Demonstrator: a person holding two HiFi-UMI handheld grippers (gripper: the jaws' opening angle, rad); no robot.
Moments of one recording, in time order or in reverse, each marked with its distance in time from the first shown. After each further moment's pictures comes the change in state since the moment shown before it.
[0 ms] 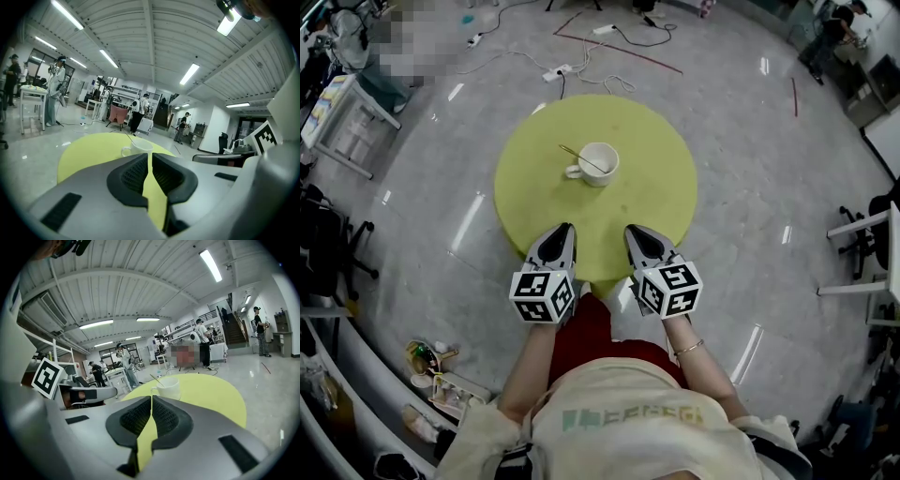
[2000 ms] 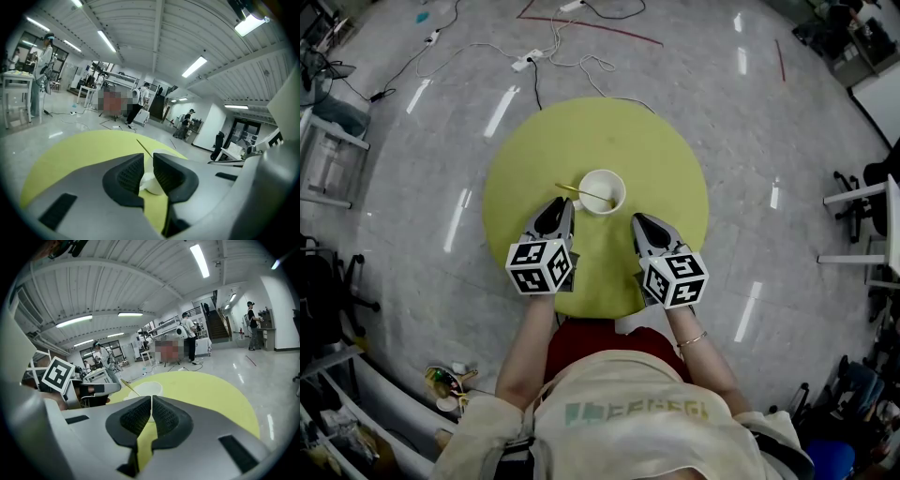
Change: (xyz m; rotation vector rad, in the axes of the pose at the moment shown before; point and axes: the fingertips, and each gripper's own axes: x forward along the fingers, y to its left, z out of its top) left arm 0.167 0.089 0.041 -0.042 0.126 -0.100; right arm 0.116 -0.075 0.032 0.108 0.045 -0.183
